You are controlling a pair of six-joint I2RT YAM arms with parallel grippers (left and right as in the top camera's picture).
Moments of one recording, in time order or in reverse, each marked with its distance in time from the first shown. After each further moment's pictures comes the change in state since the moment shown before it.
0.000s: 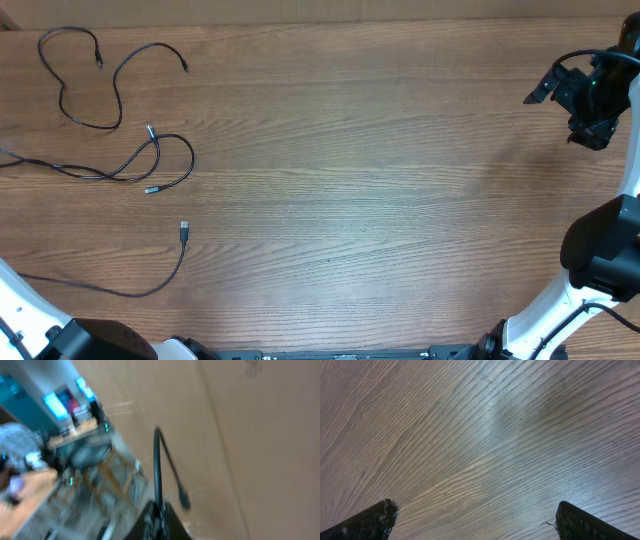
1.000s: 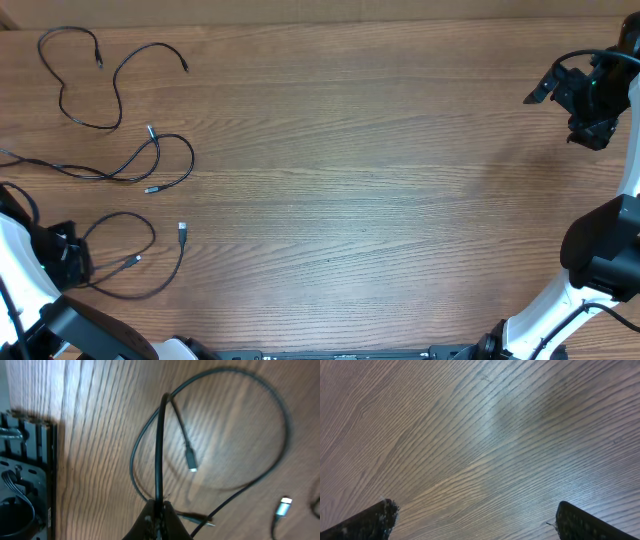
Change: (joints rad) left arm -0.034 0.000 -0.410 -0.855 1.033 -1.185; right arm 0.000 0.000 0.000 0.000 0.000 0.000
